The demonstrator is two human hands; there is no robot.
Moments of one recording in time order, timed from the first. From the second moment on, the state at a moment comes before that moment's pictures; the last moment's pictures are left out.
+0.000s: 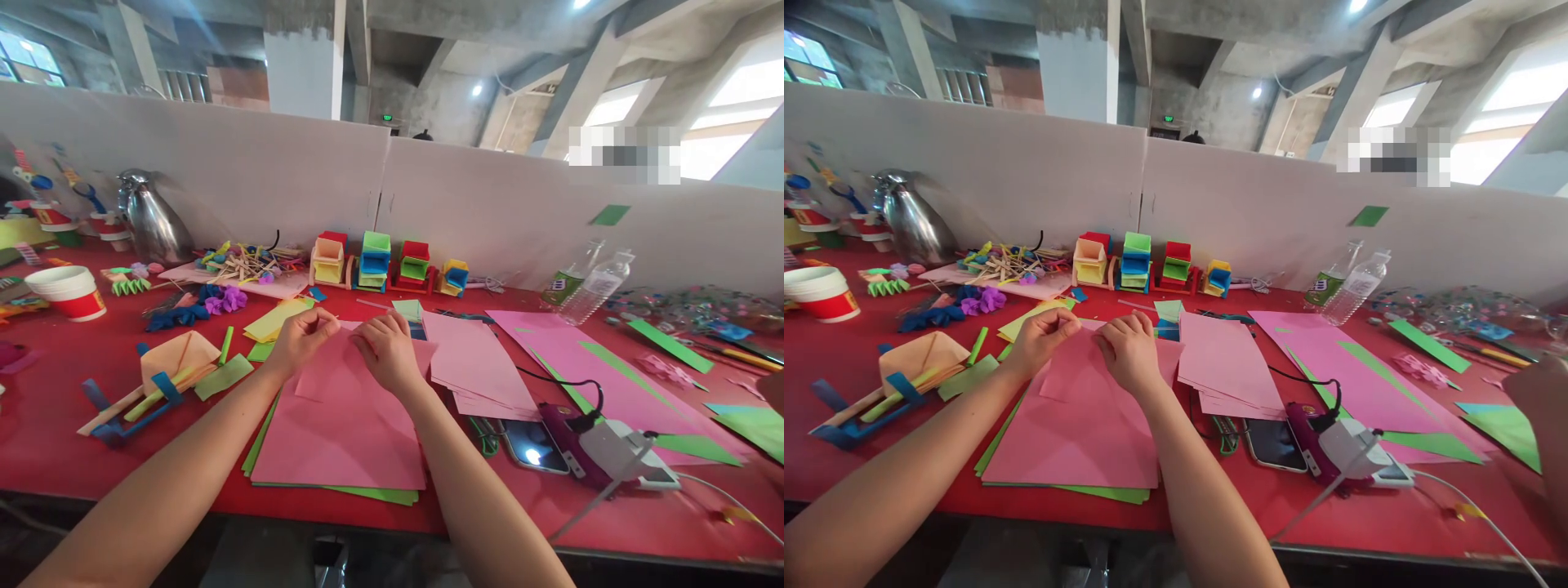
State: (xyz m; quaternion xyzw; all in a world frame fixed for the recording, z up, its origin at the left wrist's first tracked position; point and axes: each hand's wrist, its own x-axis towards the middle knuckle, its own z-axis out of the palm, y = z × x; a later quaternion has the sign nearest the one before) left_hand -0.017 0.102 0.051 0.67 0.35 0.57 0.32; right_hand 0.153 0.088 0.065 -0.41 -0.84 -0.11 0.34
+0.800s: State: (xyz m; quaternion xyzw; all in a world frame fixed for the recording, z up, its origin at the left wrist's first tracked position) left_hand -0.083 0.139 0.028 0.39 0.27 0.45 0.76; right_hand 0.146 0.088 0.052 -0.22 -0.88 0.15 0.38
